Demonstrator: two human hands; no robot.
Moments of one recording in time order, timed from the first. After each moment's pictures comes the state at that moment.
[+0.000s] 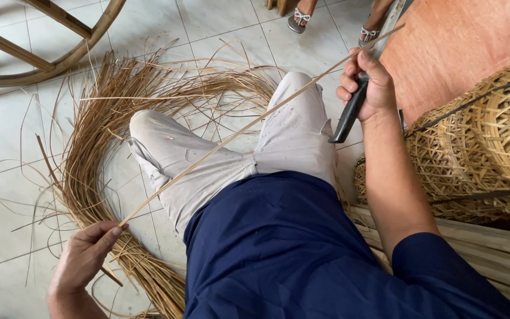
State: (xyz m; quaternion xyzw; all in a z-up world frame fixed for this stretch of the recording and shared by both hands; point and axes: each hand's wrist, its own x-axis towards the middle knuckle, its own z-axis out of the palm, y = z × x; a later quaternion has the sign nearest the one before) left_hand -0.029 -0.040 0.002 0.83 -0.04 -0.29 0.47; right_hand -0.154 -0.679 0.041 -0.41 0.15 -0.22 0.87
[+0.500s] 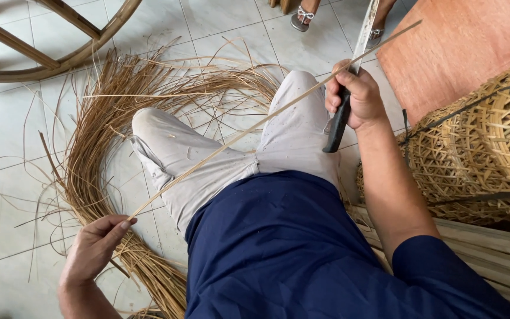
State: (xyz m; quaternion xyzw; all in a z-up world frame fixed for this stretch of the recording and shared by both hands) left_hand -0.028 -0.047 -0.008 0.80 -0.06 -0.30 0.51; right_hand -0.150 -0.653 0.032 -0.48 0.09 -0.18 0.85
